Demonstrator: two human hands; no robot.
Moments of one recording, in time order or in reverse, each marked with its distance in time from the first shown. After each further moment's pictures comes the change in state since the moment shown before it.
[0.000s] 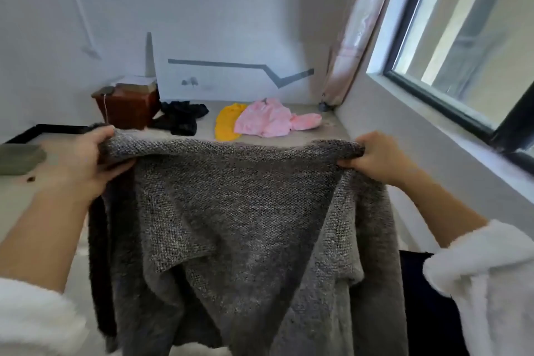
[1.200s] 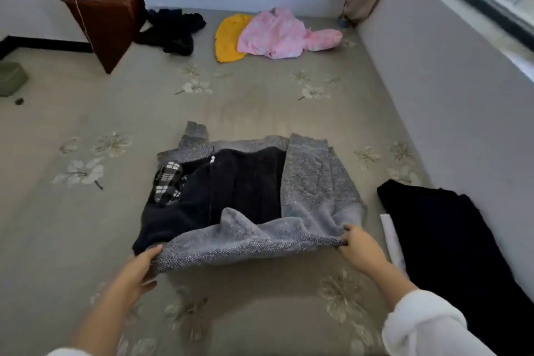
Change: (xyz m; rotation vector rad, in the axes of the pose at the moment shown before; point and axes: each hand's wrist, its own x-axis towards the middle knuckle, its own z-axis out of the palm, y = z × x) left_hand -0.049 -0.290 -0.116 0.477 0.165 -0.802; right_hand -0.154 0.077 0.261 -0.131 -0.615 0.506
